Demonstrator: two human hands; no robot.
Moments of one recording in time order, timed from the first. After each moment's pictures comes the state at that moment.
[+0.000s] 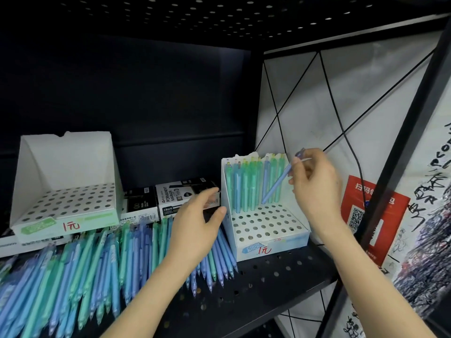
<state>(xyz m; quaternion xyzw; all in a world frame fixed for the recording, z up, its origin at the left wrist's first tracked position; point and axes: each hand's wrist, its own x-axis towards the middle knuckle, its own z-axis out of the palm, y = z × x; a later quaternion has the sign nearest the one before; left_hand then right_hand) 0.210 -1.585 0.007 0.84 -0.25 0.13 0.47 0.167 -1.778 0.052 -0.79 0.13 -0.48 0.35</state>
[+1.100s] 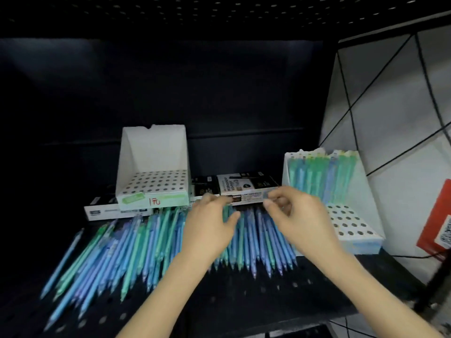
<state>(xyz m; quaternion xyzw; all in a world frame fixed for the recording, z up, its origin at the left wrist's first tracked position) 0.208 -1.515 0.005 0.93 -0.15 0.19 0.27 0.167 -1.677 0.022 -0.92 -0.03 -0.28 0.28</state>
